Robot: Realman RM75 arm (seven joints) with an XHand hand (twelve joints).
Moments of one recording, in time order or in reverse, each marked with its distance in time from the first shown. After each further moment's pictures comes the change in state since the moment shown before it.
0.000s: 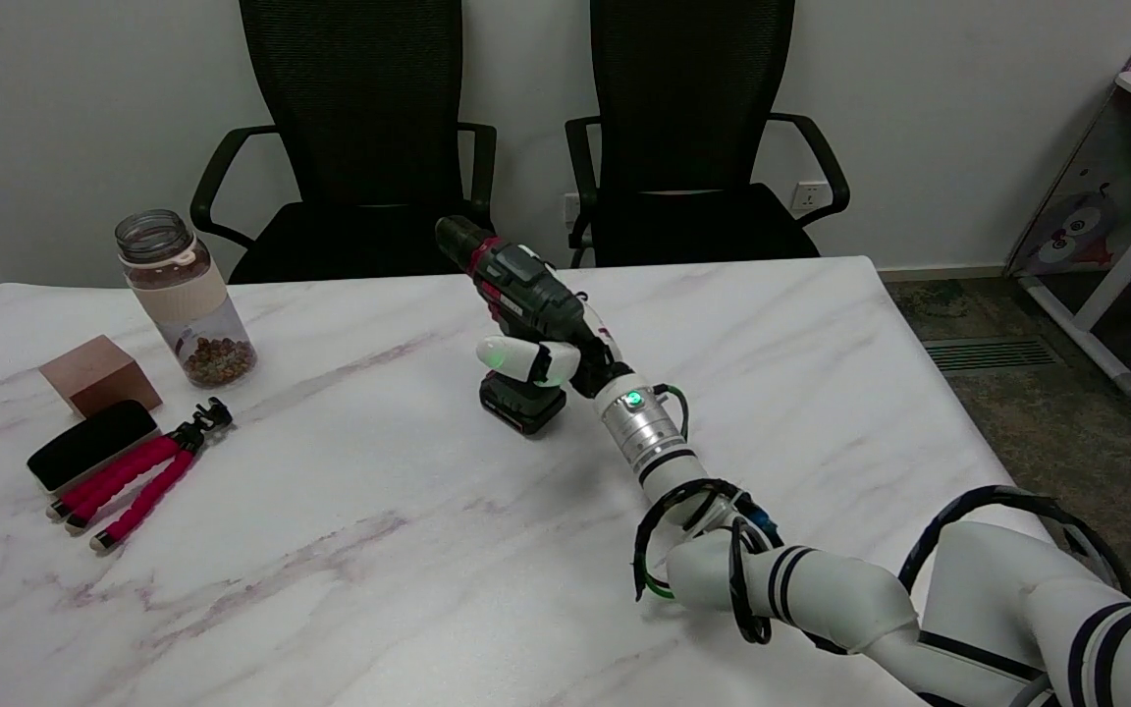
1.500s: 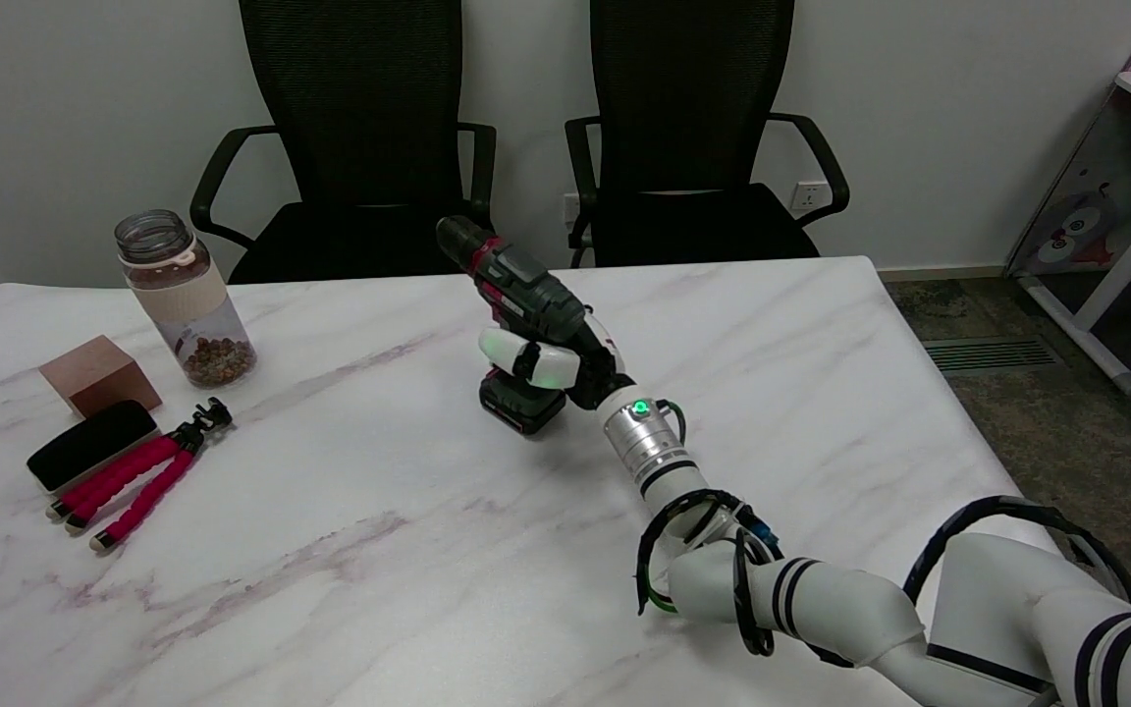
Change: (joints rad) arm -0.030 0.007 -0.004 -0.039 0.042 -0.017 0.103
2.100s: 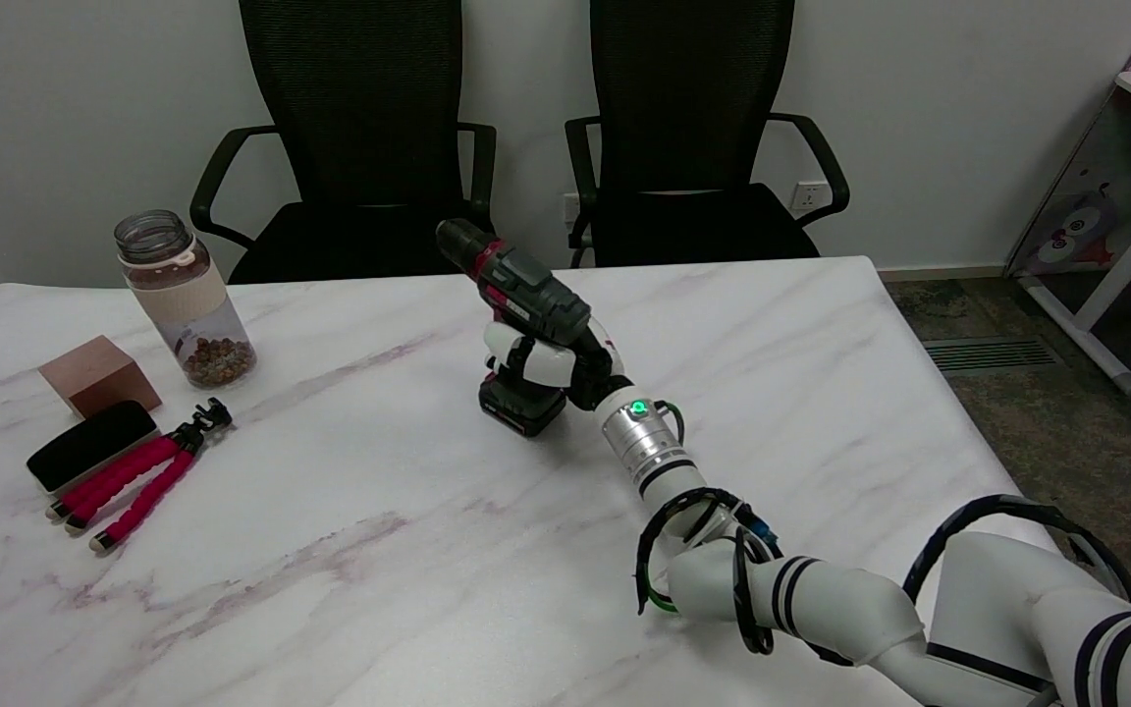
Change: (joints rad) arm 0.002 0.000 0.000 -0.002 0.001 -0.024 0.003
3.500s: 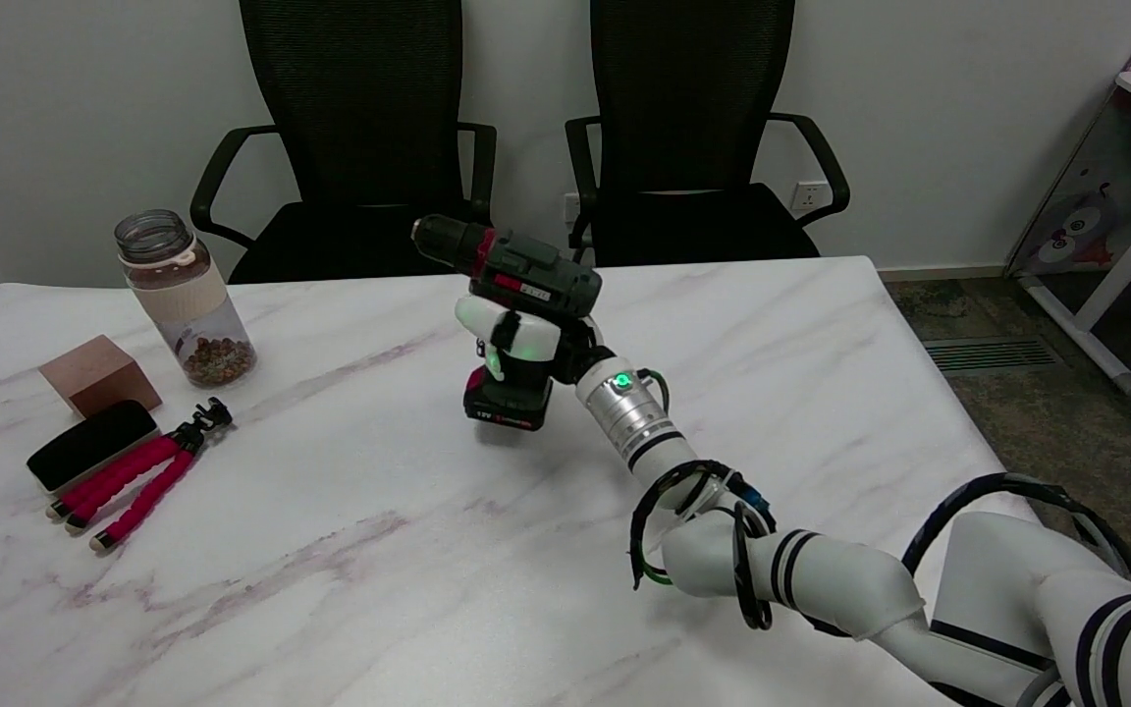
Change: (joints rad) arm 0.040 0.028 -0.002 -0.074 -0.072 -0.029 -0.008
